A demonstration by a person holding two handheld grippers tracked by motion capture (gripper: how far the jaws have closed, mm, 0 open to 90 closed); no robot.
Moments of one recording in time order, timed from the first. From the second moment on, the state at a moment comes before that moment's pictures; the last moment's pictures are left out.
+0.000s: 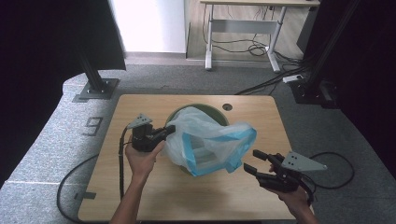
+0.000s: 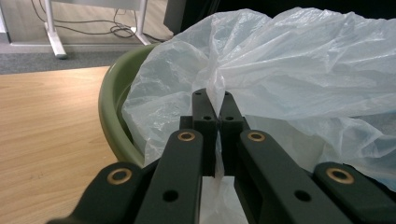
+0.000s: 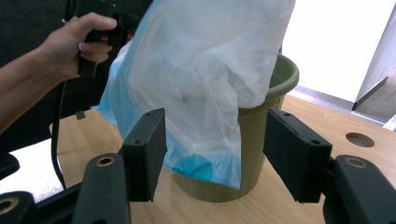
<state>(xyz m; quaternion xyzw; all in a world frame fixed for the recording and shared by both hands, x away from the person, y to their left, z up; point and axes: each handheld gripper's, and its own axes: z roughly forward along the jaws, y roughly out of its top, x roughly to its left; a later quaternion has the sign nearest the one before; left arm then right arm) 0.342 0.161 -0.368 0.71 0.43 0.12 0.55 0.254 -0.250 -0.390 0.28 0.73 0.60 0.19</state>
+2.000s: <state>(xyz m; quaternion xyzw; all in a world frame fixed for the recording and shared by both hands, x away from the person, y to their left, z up) 0.379 0.209 -0.374 0.67 0.45 0.05 0.58 0.406 -0.215 -0.381 0.39 0.71 0.54 0.21</state>
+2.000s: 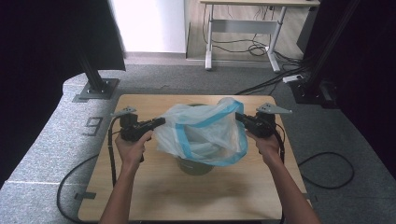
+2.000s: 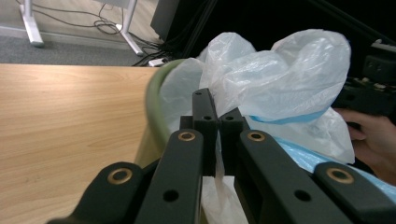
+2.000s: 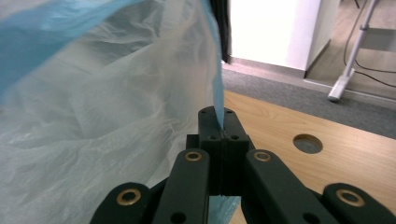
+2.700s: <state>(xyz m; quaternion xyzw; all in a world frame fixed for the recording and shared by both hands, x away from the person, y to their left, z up) 0.422 0.220 -0.428 0.68 0.51 0.03 0.52 0.459 -0.194 -0.441 0.43 0.74 0.50 0.15</state>
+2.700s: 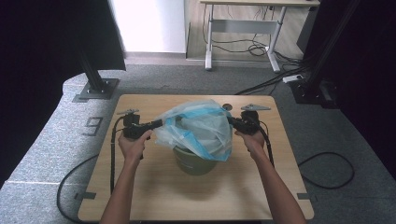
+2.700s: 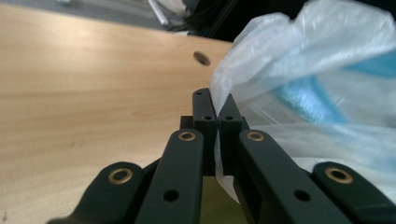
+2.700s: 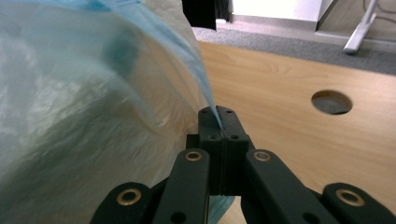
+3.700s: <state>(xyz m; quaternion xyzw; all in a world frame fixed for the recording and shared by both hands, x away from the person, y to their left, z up) 0.447 0.217 -0.455 0.68 0.55 -0.01 0.49 0.479 -0.190 -0.459 0.45 0.75 0.48 0.10</state>
